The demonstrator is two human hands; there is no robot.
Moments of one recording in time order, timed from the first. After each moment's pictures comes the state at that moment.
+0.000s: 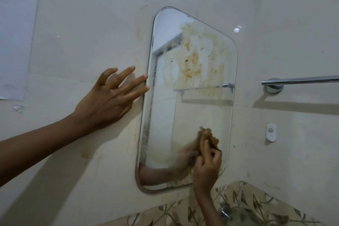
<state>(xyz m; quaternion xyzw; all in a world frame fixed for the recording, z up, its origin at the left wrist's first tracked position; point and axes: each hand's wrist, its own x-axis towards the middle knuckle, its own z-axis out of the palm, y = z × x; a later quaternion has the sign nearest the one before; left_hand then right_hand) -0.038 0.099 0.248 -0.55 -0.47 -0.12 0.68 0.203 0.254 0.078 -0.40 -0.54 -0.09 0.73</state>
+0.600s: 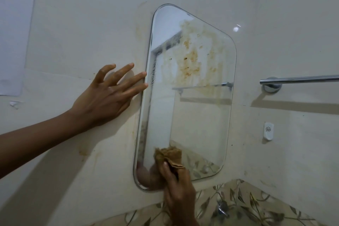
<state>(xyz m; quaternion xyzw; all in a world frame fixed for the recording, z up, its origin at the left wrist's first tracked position) -0.039 0.100 0.247 -0.54 -0.46 -0.12 0.69 0.178 0.212 0.025 -0.24 -0.68 -0.27 0.63</state>
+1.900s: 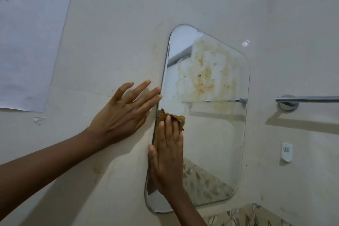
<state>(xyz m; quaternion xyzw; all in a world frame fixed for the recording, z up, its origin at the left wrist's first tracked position) -0.037 0.100 0.248 -0.55 -0.47 -0.14 0.67 0.102 0.191 0.142 -0.21 -0.74 -0.22 0.61</state>
